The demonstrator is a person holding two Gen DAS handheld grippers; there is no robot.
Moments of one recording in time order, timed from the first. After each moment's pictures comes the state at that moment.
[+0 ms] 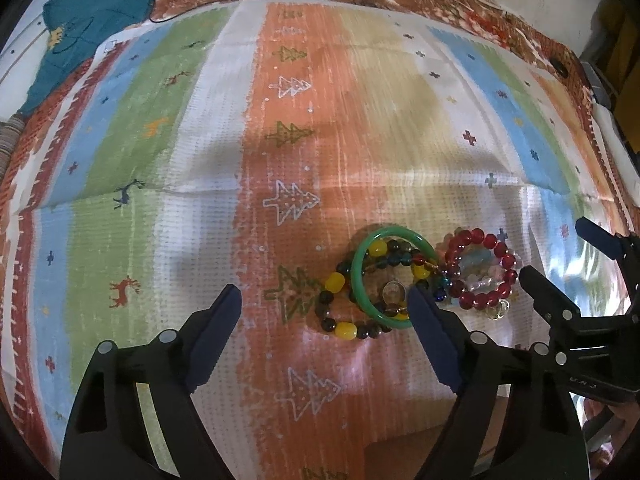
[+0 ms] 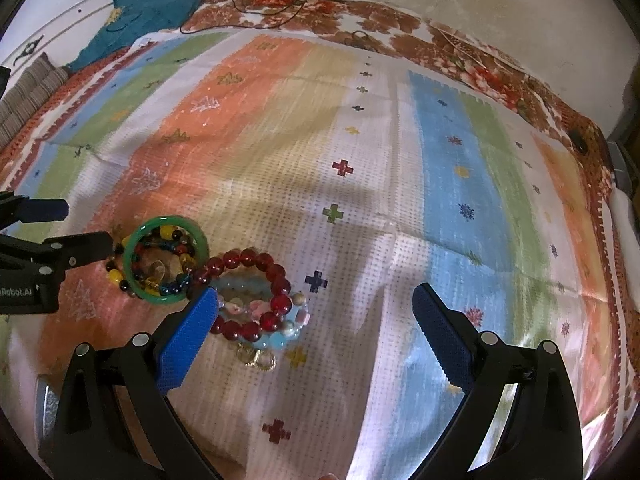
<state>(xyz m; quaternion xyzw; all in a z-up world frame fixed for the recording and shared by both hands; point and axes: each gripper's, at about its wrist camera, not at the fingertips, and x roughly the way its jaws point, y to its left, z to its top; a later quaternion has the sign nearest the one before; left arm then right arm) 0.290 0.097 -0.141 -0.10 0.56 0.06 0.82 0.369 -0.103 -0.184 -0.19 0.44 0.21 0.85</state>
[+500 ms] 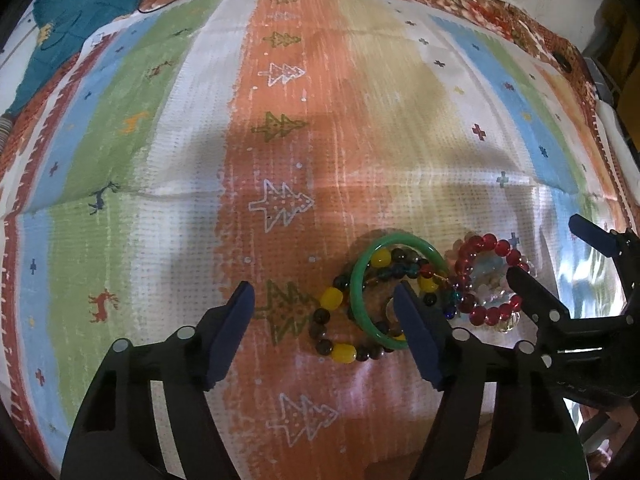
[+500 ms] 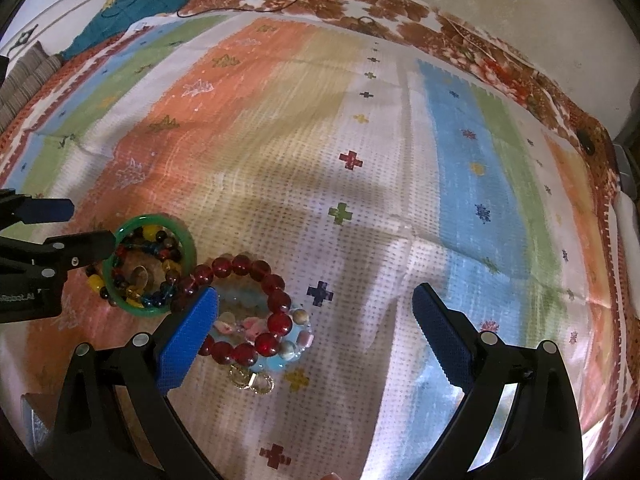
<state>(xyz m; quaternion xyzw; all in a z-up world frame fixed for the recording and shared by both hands) 0.307 0.098 -0.160 -0.11 0.57 0.05 0.81 0.383 -0.090 -0.202 -0.21 0.46 0.21 0.84</state>
